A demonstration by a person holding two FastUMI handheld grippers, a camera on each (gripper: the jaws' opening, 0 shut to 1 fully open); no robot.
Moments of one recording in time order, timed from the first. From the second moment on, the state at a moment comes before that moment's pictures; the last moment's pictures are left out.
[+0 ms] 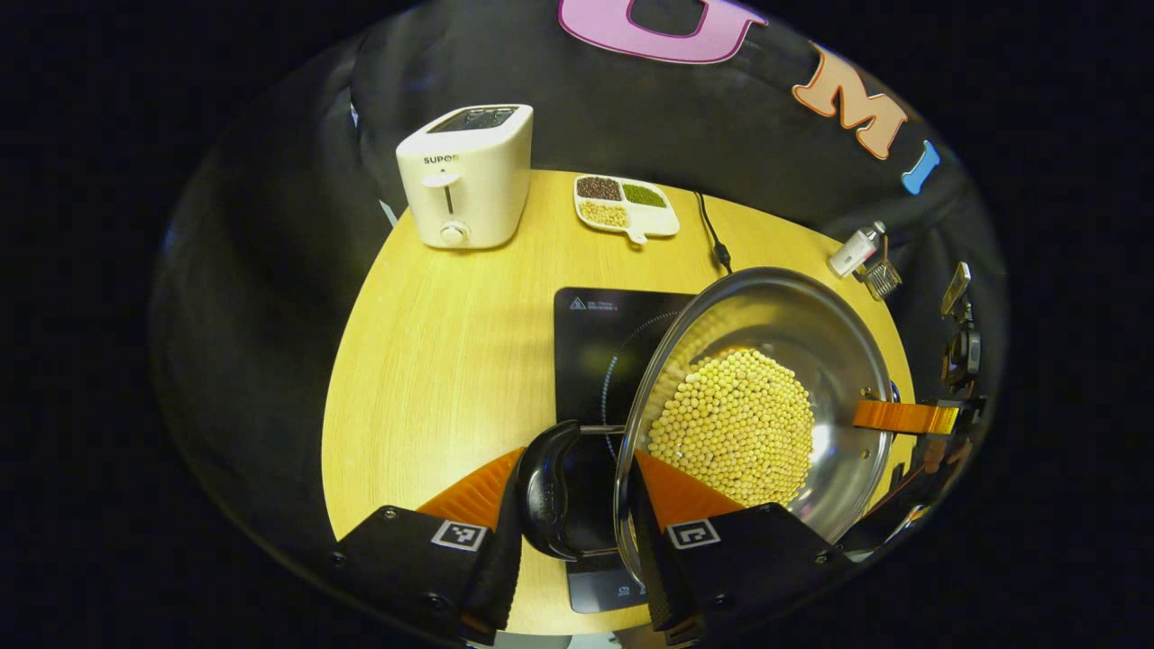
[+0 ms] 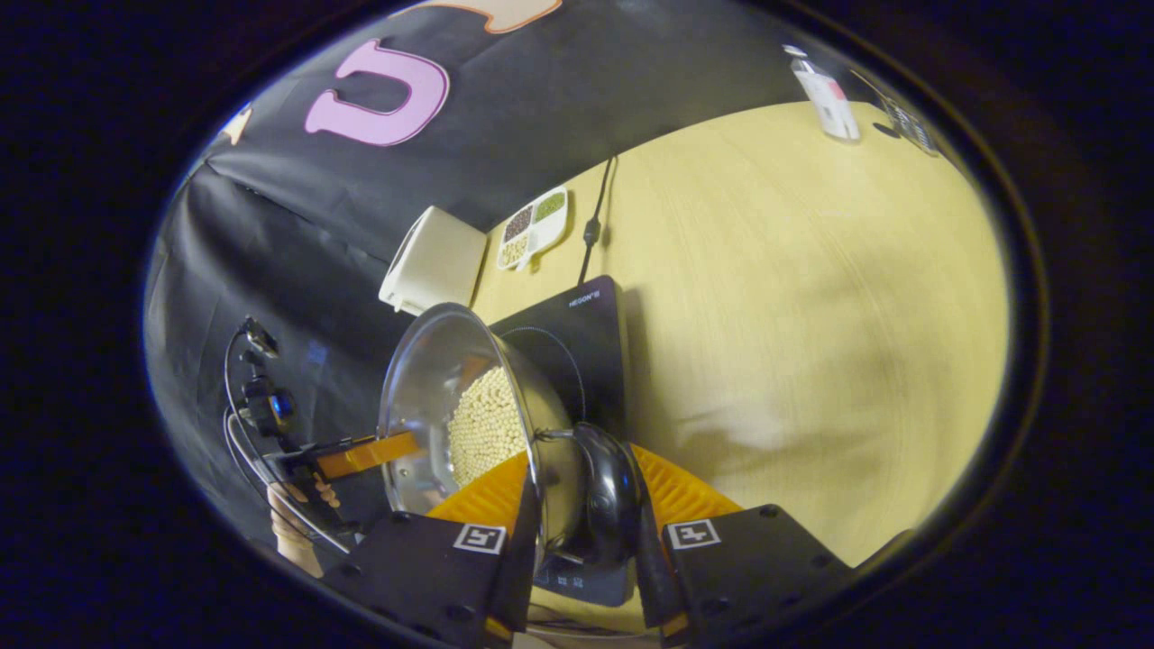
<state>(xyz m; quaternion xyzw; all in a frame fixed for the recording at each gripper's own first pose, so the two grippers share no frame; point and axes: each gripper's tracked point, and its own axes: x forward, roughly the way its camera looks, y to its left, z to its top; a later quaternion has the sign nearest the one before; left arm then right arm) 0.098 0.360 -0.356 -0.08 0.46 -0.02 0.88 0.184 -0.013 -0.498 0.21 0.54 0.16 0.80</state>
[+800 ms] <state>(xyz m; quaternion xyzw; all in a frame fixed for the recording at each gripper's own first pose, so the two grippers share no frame) 0.119 0.371 -0.365 -0.08 0.44 0.01 0.89 0.217 -0.020 -0.506 0.20 0.51 0.16 0.82</state>
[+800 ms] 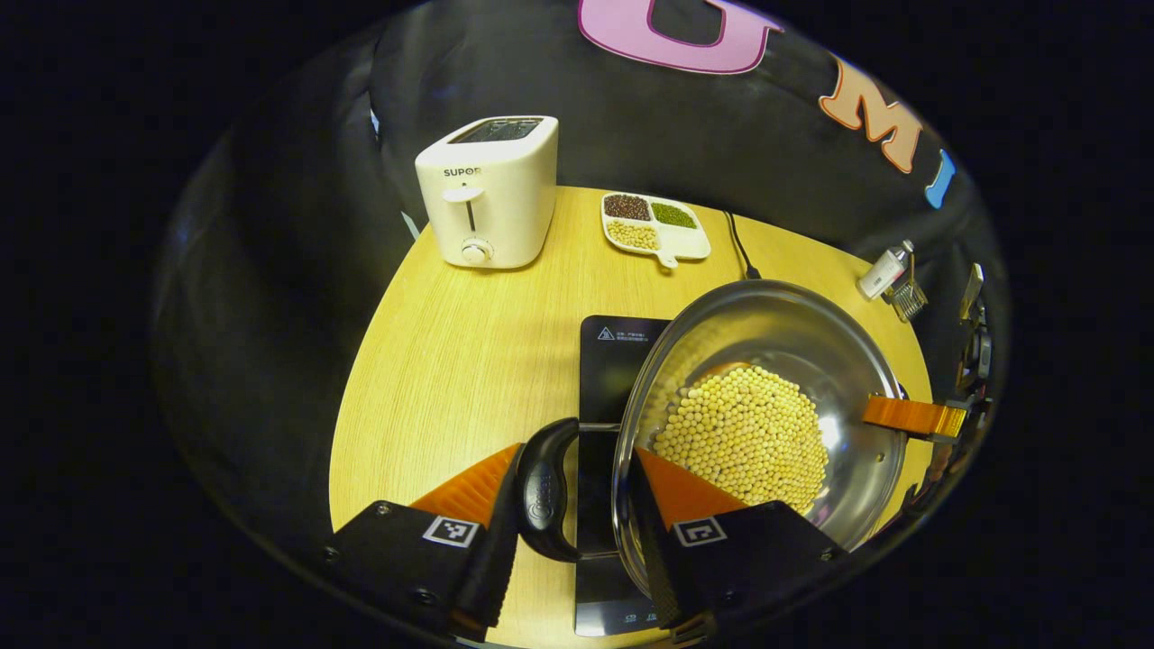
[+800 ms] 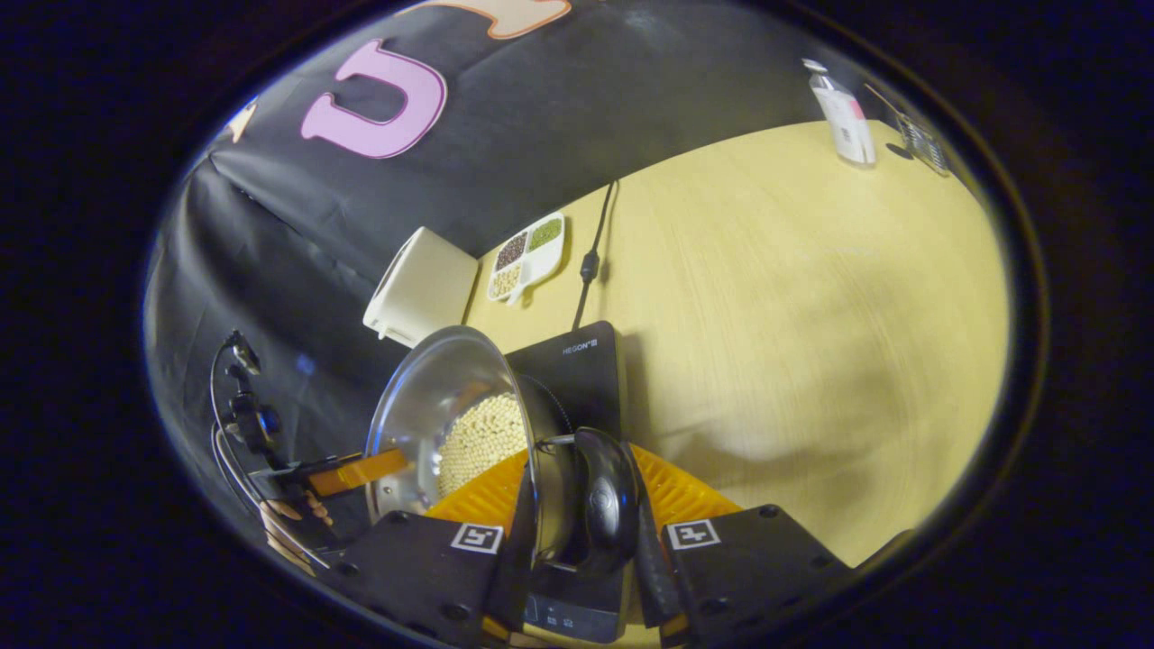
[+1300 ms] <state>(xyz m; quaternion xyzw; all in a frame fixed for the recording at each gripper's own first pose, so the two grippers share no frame) 0.119 0.381 -0.364 -0.07 0.43 0.05 0.90 0.206 -0.035 -0.501 0.17 0.51 0.14 0.83</state>
